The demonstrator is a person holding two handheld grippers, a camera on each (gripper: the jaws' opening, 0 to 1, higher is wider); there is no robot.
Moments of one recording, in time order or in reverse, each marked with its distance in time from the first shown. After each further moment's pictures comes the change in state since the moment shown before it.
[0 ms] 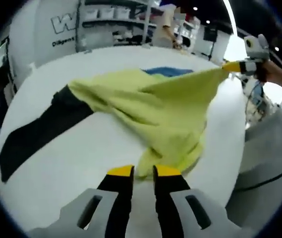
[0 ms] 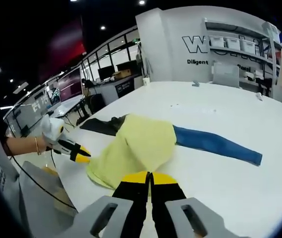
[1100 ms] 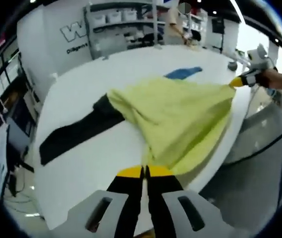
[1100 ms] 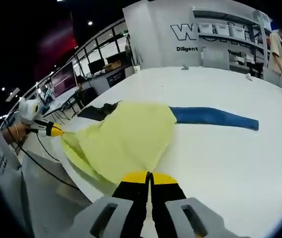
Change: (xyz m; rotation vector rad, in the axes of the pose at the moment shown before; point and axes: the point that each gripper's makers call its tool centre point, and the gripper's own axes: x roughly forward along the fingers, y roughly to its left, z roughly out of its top) left arm -0.113 -0.005 -0.006 0.043 0.034 0.199; right arm -0.038 -0.002 -0.065 0.090 0.096 -0.055
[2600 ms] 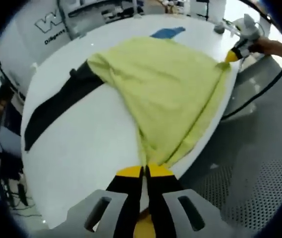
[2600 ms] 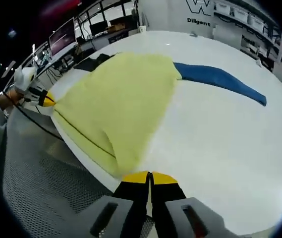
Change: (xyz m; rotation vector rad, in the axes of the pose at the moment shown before) left arm 0.019 -0.019 -0.084 0.136 0.228 -0.071; right arm 0.007 -0.002 -0.090 -0.129 0.284 0.011
